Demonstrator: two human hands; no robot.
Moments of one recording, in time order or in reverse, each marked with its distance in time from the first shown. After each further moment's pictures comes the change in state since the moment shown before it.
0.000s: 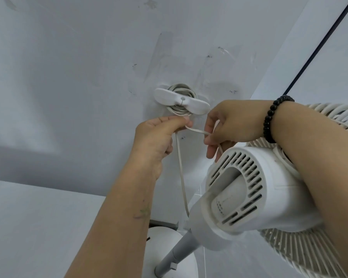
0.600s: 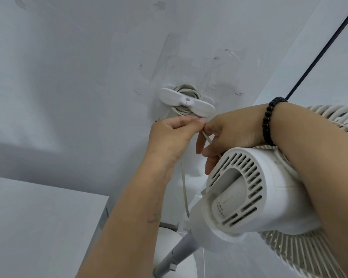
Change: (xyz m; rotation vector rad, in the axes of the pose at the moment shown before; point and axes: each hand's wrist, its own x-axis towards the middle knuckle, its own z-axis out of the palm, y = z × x) left_hand -0.008 0.001 0.013 0.095 -0.051 0.122; right_hand 0.002 -0.012 0.004 -0.206 -0.160 -0.039
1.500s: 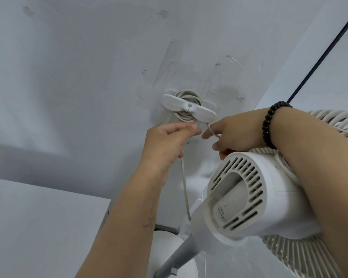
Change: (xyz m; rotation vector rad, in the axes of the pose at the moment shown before) left_hand -0.002 0.000 -0.012 0.050 0.016 -0.021; right_hand 0.010 0.002 0.000 -0.143 0.127 0.128
